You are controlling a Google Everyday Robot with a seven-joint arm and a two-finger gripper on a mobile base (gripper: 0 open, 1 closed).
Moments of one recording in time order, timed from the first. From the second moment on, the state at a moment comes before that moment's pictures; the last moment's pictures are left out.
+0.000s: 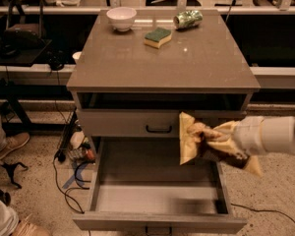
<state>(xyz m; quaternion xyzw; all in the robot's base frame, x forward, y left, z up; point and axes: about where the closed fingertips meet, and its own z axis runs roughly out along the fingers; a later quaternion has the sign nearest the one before) 0.509 -0.193 0.720 -0.53 0.73 0.14 0.40</state>
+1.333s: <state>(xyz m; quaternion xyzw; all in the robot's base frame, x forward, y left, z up) 0.548 -0.260 0.927 -0.53 0.69 -0.03 0.49</state>
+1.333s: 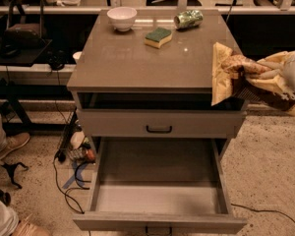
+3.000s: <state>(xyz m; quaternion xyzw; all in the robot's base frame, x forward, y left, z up) 0.754 -0.149 0.965 -0.45 0.71 0.07 0.54</state>
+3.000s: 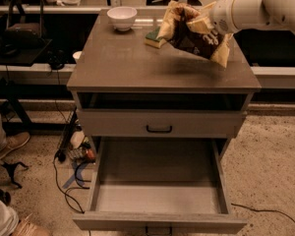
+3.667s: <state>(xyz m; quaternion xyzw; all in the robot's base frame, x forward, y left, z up) 0.774 -0.128 0.931 -0.43 0.73 0.12 0.53</state>
